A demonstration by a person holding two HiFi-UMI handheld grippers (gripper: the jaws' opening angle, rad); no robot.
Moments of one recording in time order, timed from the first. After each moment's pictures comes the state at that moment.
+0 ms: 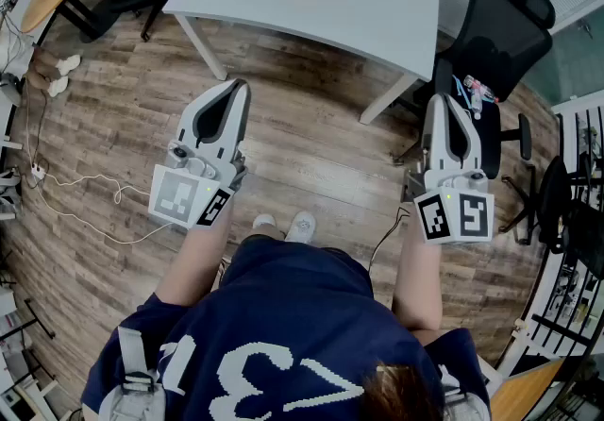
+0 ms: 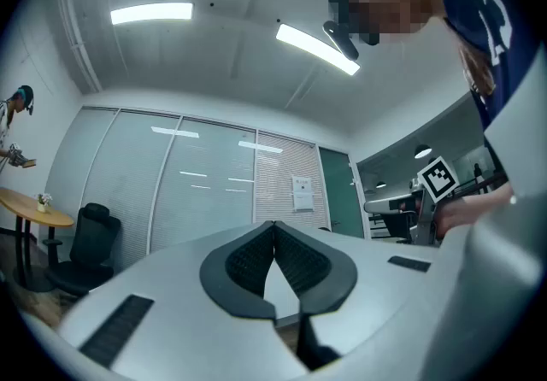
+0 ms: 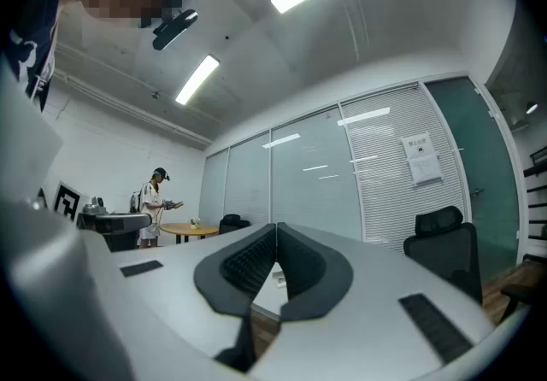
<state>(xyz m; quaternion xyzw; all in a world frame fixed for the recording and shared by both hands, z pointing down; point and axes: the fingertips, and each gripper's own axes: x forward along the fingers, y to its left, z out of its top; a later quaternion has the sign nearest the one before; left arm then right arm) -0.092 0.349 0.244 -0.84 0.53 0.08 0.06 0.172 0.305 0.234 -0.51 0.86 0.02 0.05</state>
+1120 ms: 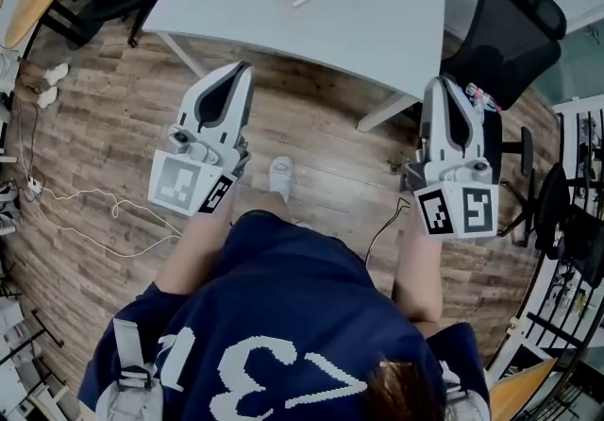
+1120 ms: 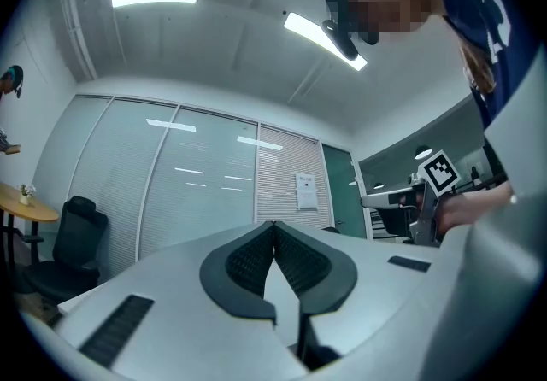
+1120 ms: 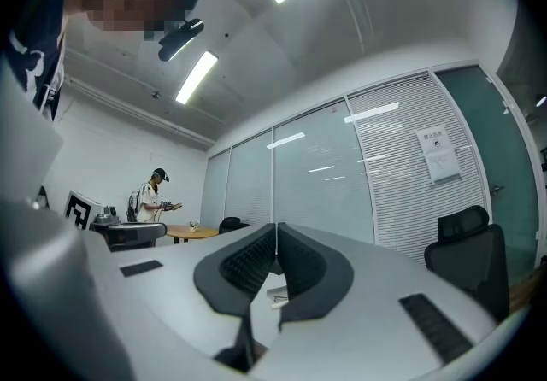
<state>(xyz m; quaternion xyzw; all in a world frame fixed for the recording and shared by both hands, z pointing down) -0.103 0.199 0.246 -0.86 0.51 0.08 0.06 0.135 0.173 0.224 -0.50 0.86 0.03 0.06</state>
